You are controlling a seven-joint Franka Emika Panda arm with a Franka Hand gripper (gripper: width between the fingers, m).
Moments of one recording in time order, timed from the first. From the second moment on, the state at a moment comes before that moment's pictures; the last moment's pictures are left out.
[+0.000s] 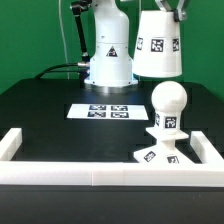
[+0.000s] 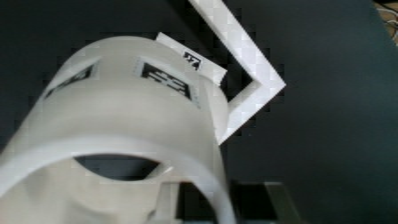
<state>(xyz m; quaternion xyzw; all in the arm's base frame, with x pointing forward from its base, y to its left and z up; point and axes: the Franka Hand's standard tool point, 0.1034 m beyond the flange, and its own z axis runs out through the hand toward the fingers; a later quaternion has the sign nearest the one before) 0.592 0.085 0.239 -0.94 0.34 -0.02 0.09</state>
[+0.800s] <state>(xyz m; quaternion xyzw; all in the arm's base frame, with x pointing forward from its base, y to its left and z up) 0.615 0.090 0.173 -0.94 0.33 -0.01 0.05</state>
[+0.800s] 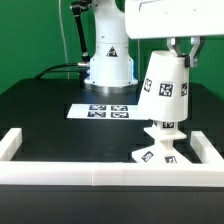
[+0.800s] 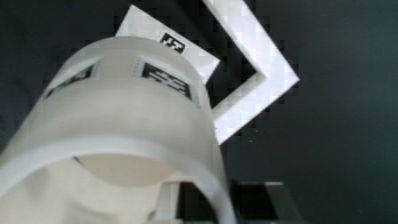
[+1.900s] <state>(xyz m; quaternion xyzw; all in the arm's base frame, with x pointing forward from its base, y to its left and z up) 0.610 0.089 0.155 -0.95 0.32 -0.01 0.05</state>
